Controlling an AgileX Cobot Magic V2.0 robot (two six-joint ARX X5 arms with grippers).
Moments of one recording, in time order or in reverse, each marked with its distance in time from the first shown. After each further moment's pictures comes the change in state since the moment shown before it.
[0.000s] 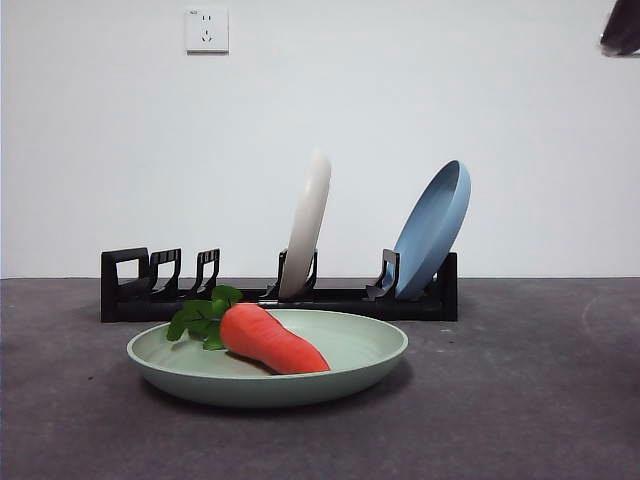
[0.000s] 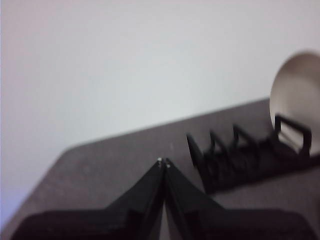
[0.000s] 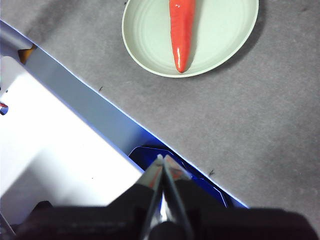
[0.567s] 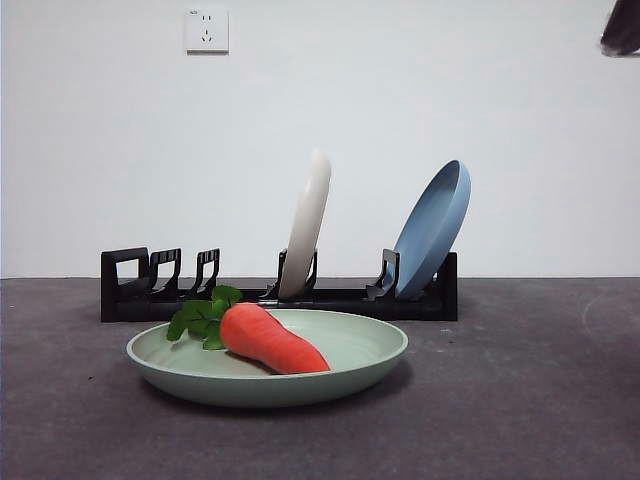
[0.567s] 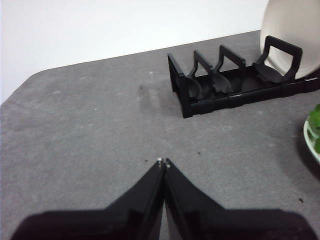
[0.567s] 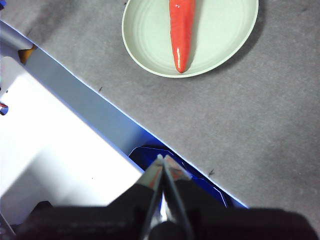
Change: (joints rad) left arm 0.006 -0.106 -0.113 -0.211 0.018 -0.069; right arm 0.000 0.000 0.000 0.000 0.000 0.000
